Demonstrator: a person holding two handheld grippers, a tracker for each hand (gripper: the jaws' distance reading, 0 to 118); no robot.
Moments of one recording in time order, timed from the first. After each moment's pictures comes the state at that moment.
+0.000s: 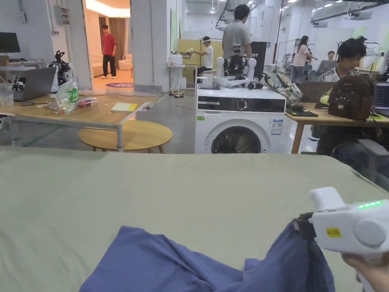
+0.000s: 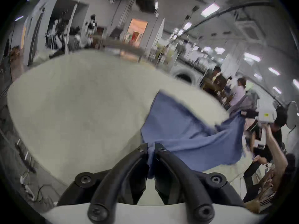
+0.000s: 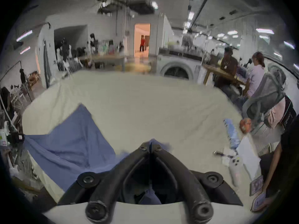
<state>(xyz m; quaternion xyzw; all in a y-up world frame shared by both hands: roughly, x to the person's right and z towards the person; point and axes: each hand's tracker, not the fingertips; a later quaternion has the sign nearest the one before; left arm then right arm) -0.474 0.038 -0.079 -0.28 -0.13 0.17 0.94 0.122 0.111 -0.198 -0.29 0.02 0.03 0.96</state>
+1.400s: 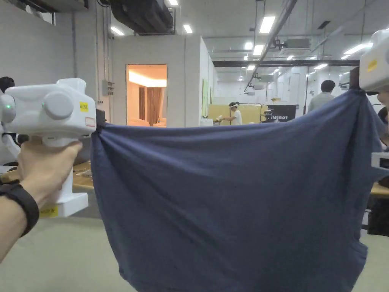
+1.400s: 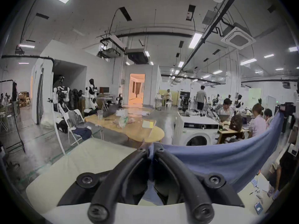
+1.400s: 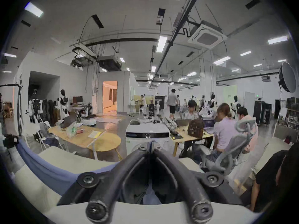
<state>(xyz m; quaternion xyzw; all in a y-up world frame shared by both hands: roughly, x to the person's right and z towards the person) -0.423 0.370 -0.414 -0.09 -0.05 0.04 0.99 0.101 0.452 -0.362 -0.05 -0.14 0.00 0.99</state>
